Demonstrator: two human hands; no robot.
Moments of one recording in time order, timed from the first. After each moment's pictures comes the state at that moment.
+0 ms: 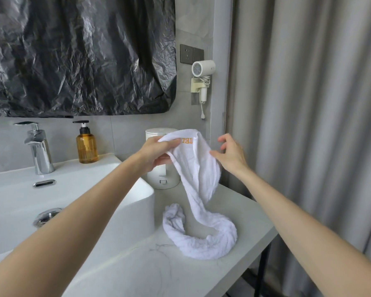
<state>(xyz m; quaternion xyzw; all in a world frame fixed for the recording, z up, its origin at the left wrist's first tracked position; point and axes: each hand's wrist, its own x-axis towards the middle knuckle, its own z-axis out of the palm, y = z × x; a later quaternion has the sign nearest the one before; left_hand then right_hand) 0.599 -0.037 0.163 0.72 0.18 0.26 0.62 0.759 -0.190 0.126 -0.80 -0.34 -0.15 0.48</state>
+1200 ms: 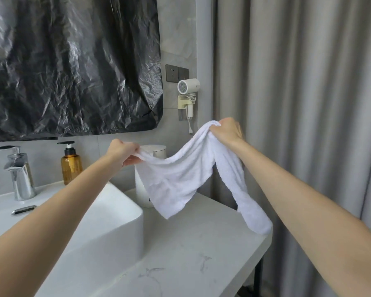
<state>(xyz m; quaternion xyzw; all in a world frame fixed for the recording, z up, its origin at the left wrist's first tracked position) 0.584 -0.010 0.210 0.66 0.29 0.39 0.58 0.771 -0.203 0.233 -0.82 -0.27 -0.18 0.47</state>
